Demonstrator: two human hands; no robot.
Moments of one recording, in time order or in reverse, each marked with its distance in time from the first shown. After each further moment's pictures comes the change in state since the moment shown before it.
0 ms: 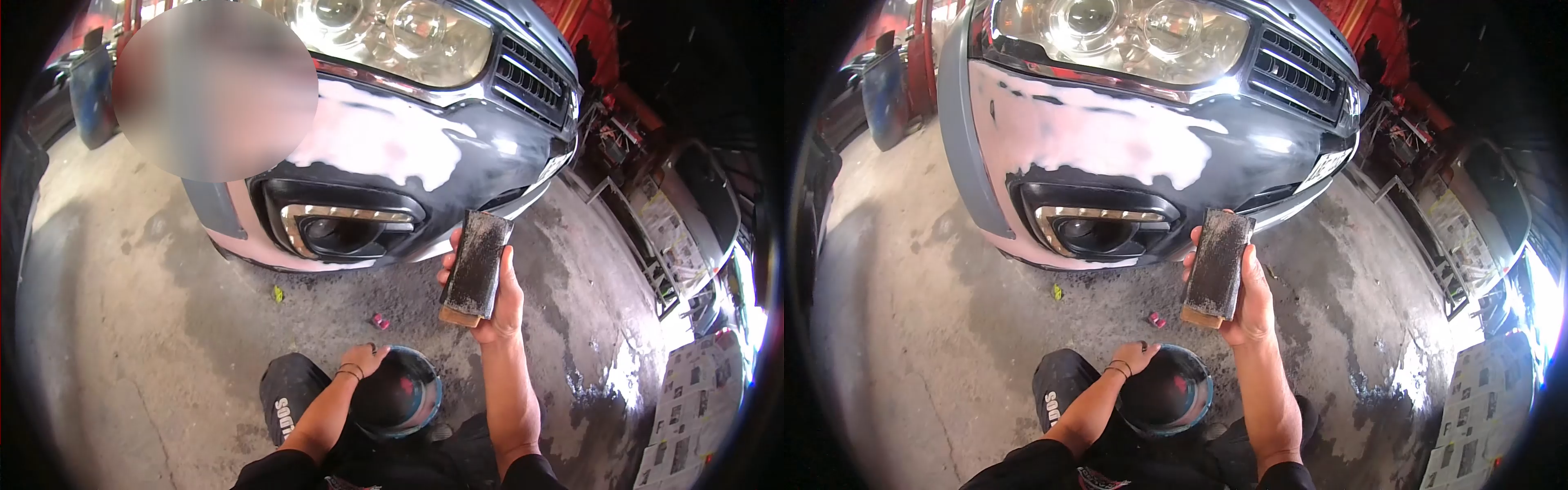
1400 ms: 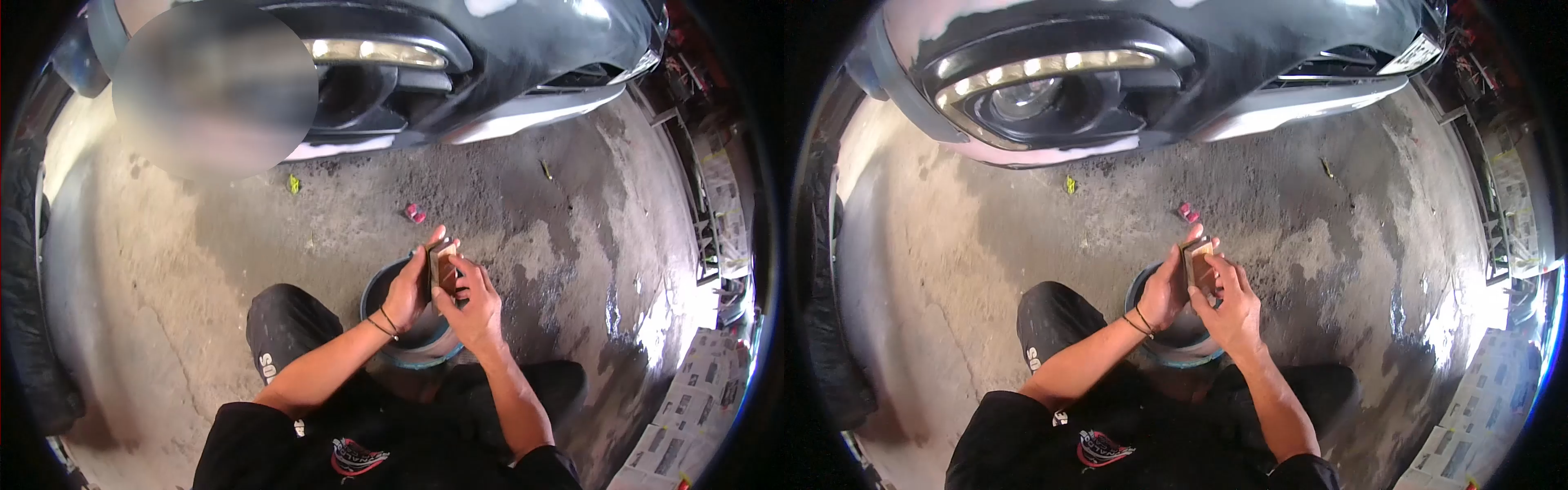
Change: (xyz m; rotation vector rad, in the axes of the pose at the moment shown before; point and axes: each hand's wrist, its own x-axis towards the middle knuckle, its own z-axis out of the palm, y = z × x) left_hand -0.065 0.101 -0.013 -1.846 -0.275 0.261; right_hand -0.141 0.116 -0.144 -1.513 0.185 0.153
